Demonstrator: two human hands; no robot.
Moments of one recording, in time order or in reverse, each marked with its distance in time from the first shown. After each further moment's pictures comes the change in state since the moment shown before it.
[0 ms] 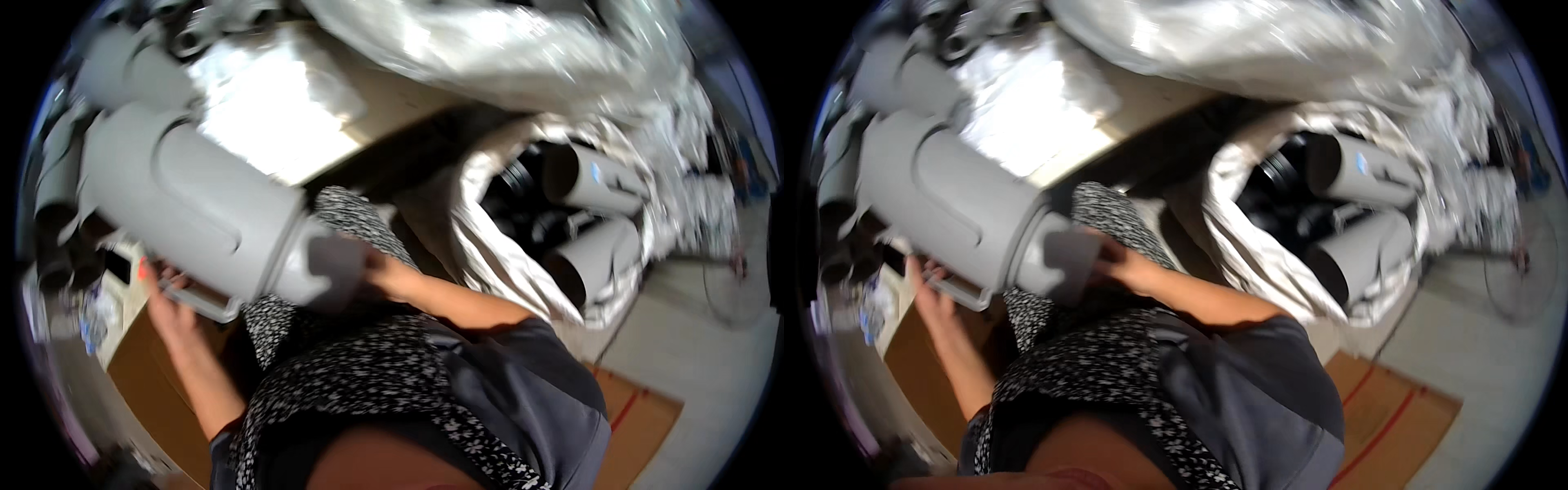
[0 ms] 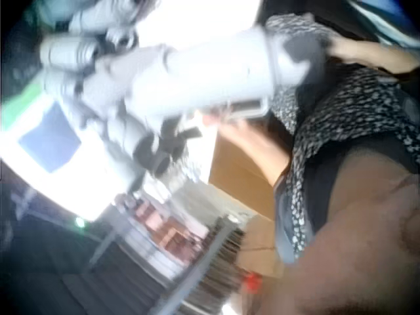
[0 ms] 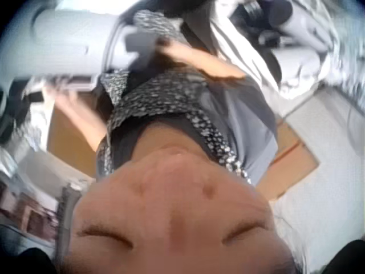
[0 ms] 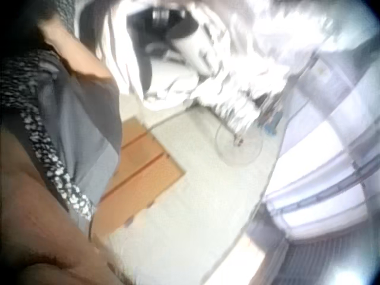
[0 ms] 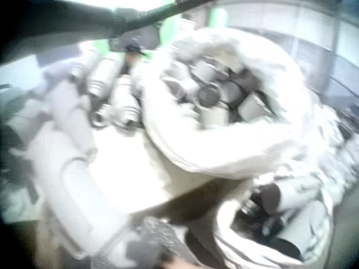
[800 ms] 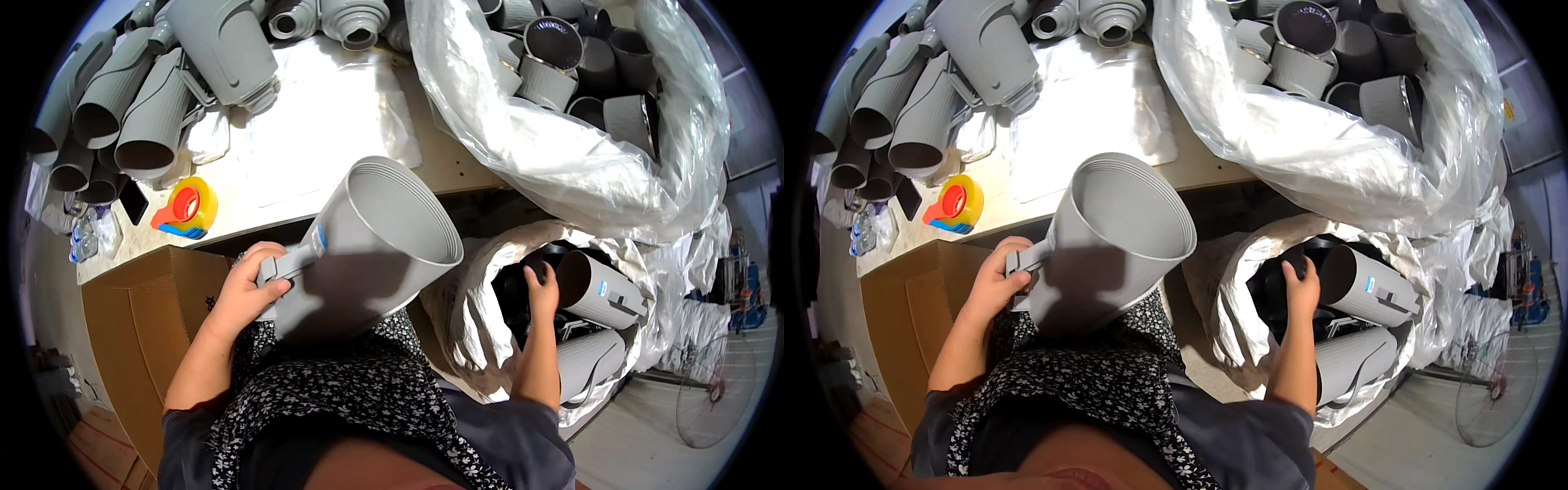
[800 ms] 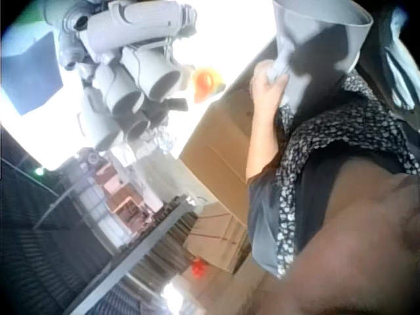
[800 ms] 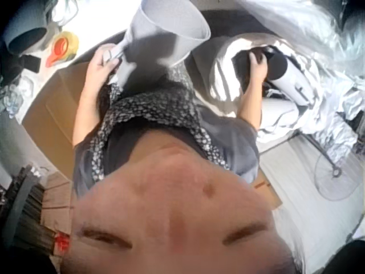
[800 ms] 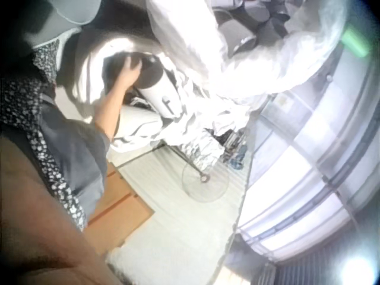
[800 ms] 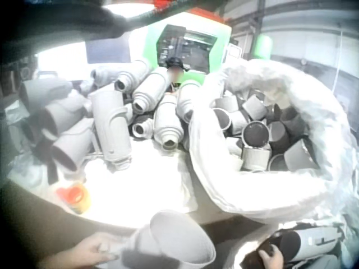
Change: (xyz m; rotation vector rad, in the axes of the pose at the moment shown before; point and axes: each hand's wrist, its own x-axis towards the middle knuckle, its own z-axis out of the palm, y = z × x) left_hand -0.060 -0.051 0.094 0.890 -0.652 0.161; right_hand -0.078 -0.065 -0.245 -1.050 1.114 -0.005
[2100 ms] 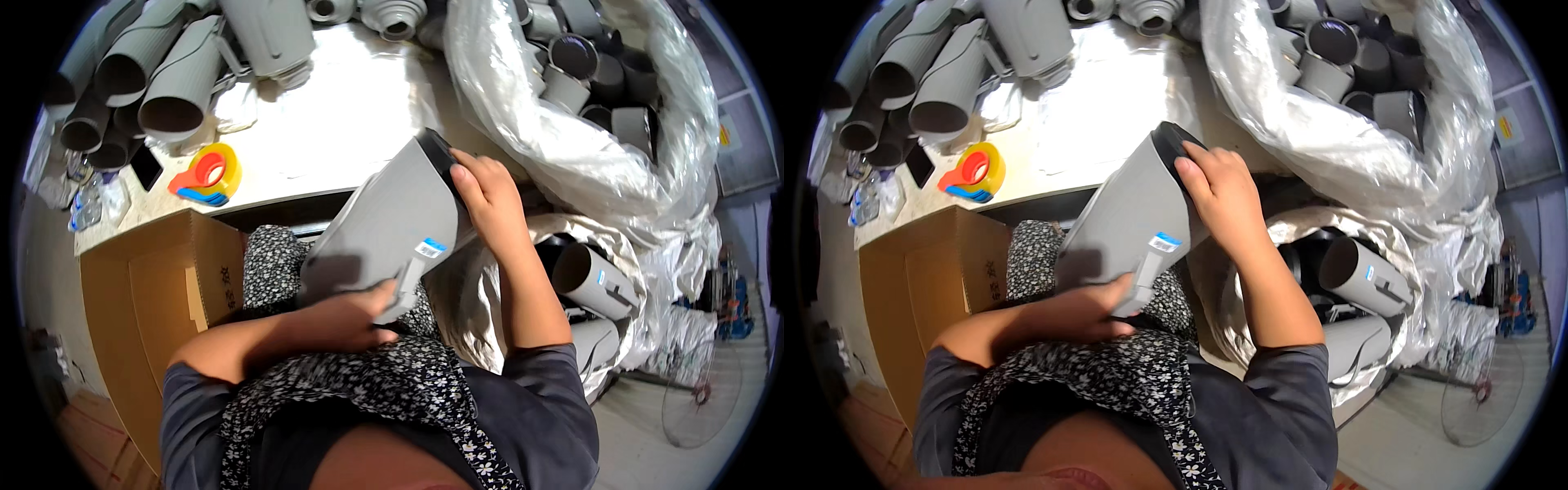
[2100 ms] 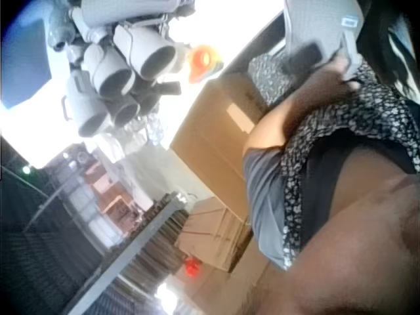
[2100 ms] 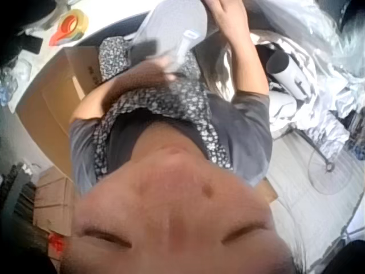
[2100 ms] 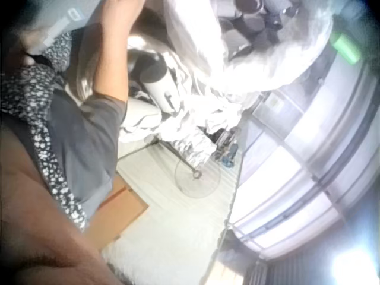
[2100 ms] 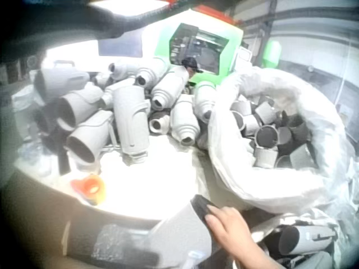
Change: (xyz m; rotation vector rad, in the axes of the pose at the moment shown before) left_hand -0.033 0.031 0.062 0.221 -0.521 0.083; right_hand -0.057 -0.300 0.004 0.193 -0.364 -0.878
